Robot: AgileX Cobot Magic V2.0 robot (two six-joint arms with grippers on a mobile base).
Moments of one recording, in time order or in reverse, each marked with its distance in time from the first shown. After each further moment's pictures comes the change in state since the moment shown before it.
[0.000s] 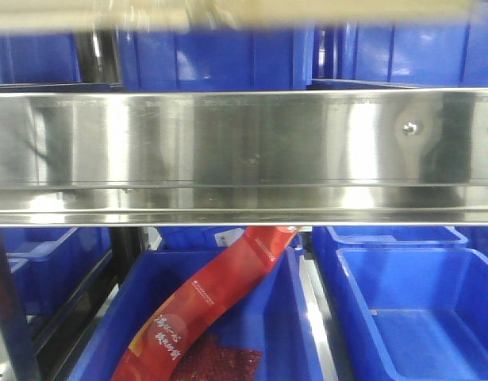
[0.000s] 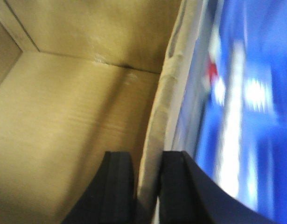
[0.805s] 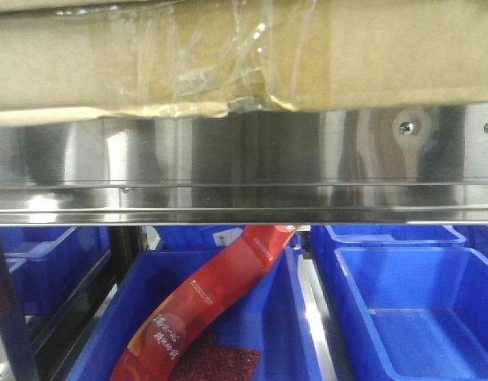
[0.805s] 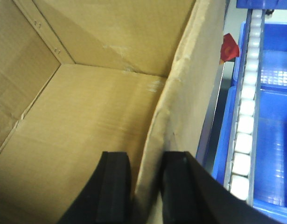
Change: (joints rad) left arm -0.215 -0.235 0.320 0.107 -0.097 -0.182; right arm -0.002 -0.319 0.345 0.117 -0.137 -0.005
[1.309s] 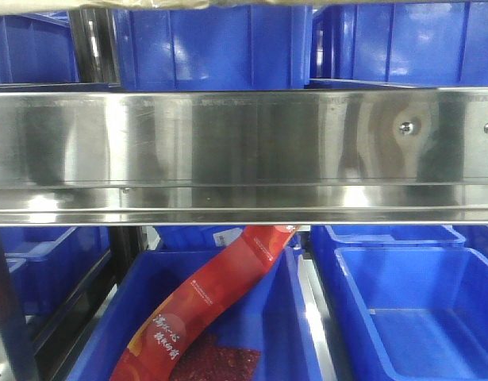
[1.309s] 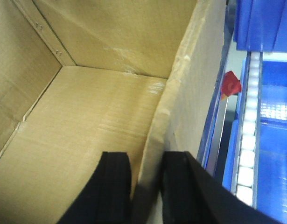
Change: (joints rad) left arm 0.000 -0.002 -0.136 0.006 0.013 0.000; right arm 0.000 -0.002 -0.099 0.000 -0.020 -0.002
